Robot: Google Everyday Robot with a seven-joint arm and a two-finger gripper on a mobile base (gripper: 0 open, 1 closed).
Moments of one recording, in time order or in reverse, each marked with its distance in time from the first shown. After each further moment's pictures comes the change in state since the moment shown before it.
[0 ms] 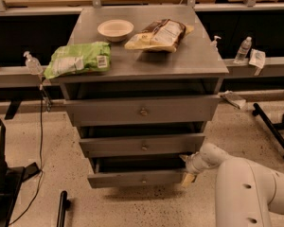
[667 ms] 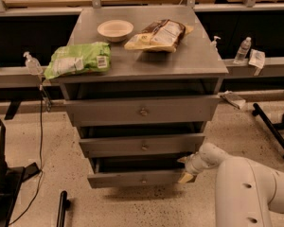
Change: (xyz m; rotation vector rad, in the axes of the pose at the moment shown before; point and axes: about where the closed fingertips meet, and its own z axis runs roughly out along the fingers) arm -0.006 0.006 0.000 -0.017 -0.005 -0.005
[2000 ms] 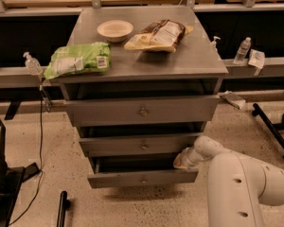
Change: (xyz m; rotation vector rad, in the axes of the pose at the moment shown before) arm -0.027 -0.030 0.000 -0.009 0.002 -0.081
